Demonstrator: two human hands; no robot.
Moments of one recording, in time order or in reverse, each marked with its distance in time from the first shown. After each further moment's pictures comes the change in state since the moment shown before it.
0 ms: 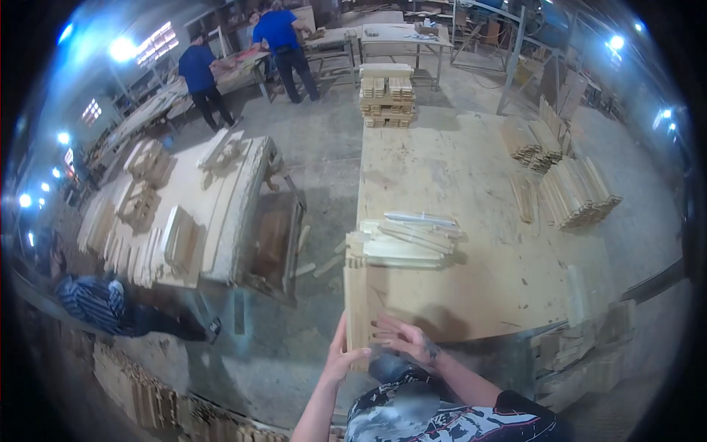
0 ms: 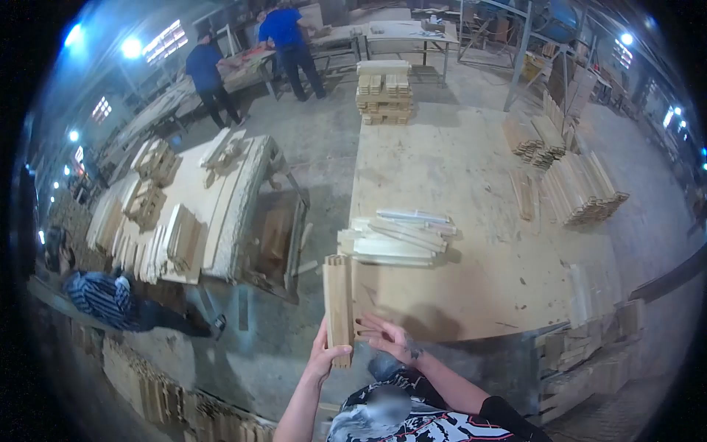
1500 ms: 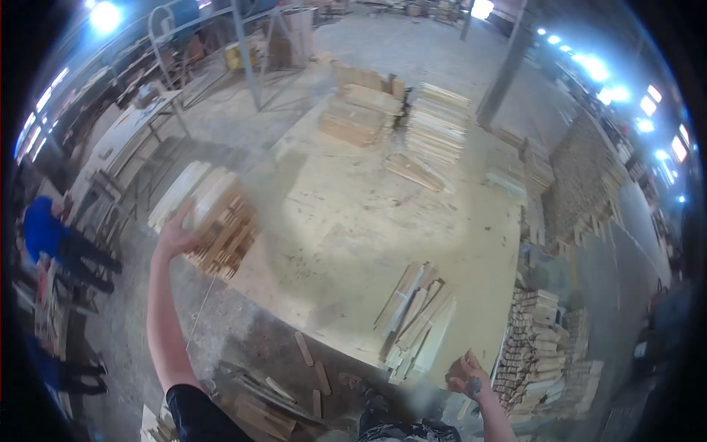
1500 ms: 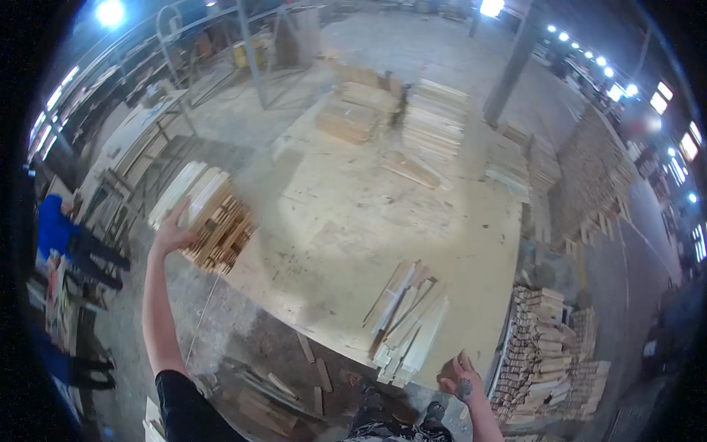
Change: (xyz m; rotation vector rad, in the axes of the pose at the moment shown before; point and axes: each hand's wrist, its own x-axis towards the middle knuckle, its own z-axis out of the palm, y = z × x) left_hand 0.914 0.384 0.048 1.450 -0.760 0.578; right_hand 0.215 0.052 0.069 -0.654 1.603 0.806
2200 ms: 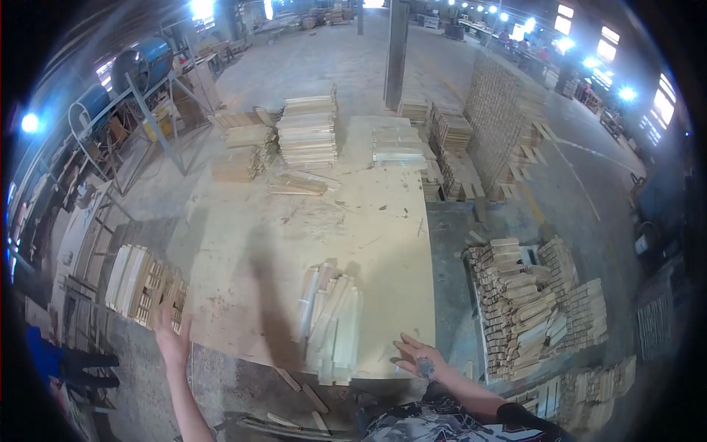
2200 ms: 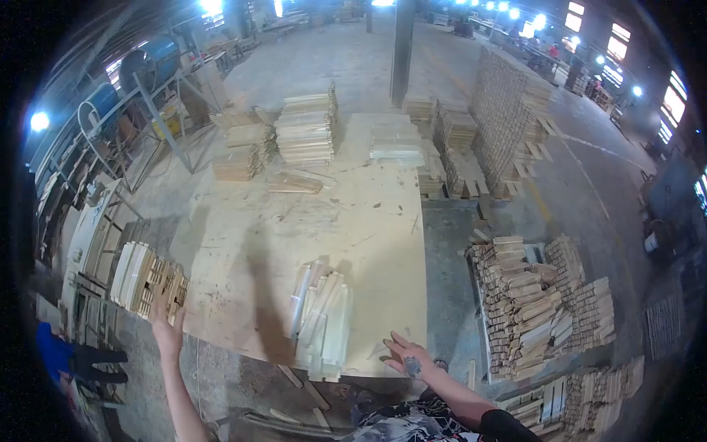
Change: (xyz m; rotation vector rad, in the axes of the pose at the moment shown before) left_hand -0.194 0.204 0.112 0.159 0.406 0.428; right_hand -0.016 0.045 -0.013 0.234 0.138 -0.180
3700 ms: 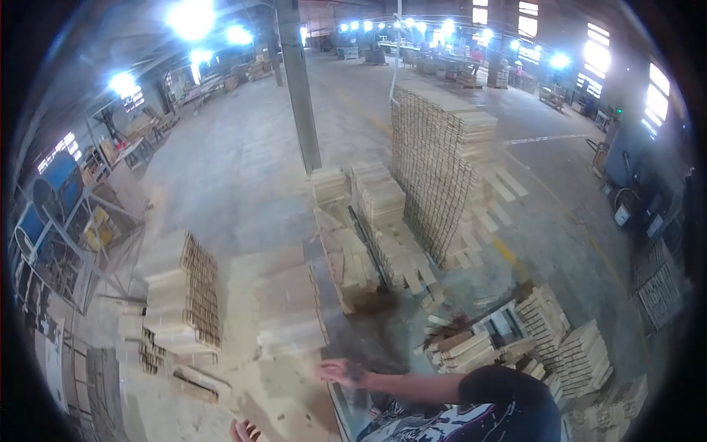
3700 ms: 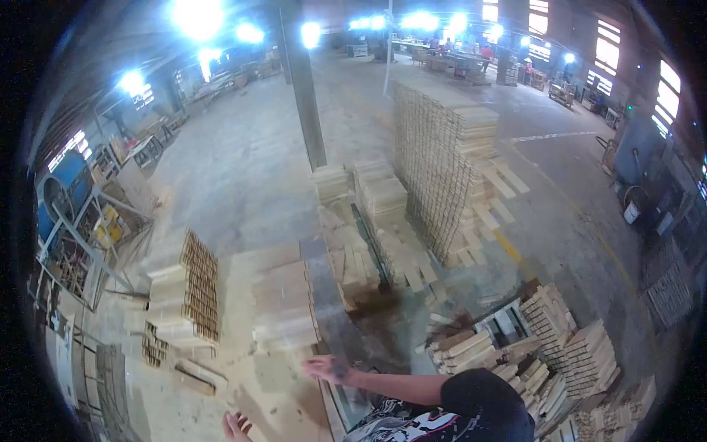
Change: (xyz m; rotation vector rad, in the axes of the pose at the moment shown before) left_hand 0.191 0.503 0.381 -1.025 -0.099 -0.841; right_hand 0.451 0.324 -0.329 1.287 -0.160 0.044
